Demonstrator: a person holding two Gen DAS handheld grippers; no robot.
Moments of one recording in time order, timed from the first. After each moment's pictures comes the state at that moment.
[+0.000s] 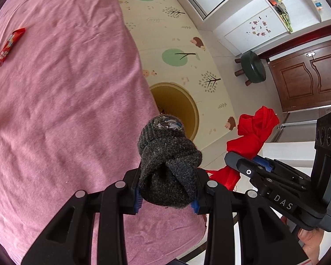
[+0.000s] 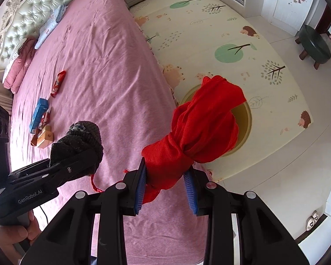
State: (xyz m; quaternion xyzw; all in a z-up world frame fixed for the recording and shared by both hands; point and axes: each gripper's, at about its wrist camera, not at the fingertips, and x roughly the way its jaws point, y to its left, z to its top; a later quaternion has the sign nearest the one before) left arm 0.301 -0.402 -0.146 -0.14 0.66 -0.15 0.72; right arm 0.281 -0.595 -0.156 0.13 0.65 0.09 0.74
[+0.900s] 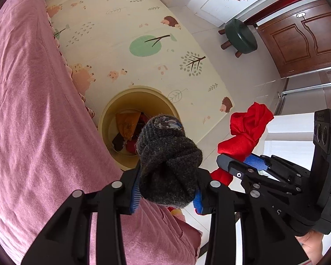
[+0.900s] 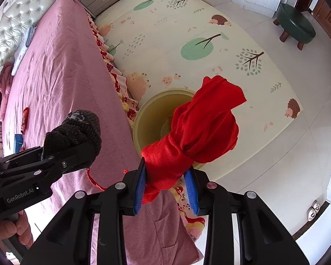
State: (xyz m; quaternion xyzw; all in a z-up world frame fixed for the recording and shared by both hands) left arm 0.399 -0.541 -0.198 -0.05 0.70 -0.21 0.68; right arm 0.334 -0.701 -0.214 0.17 0.66 0.04 0.73
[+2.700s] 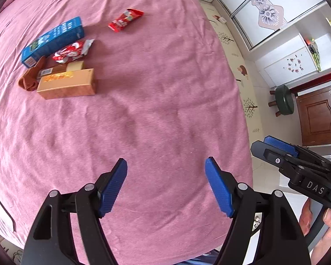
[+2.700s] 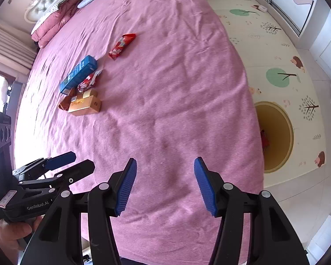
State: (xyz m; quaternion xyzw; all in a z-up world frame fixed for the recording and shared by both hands) left arm 0.206 -0.174 -0.125 -0.18 0.64 -0.01 0.75; right arm 0.254 -0.372 -0.121 0.03 0.64 0.23 0.73
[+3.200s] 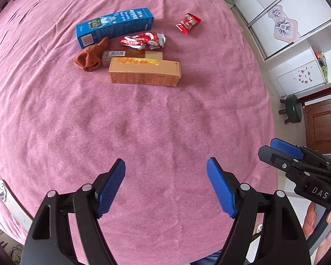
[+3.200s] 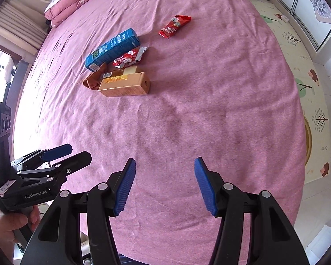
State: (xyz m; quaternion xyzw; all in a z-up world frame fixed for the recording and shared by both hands) left arm 0.152 -0.047 -0.136 -0.19 0.63 0.02 0.75; right arm 0.212 -0.246 -0.124 -0.01 0.64 0.25 0.72
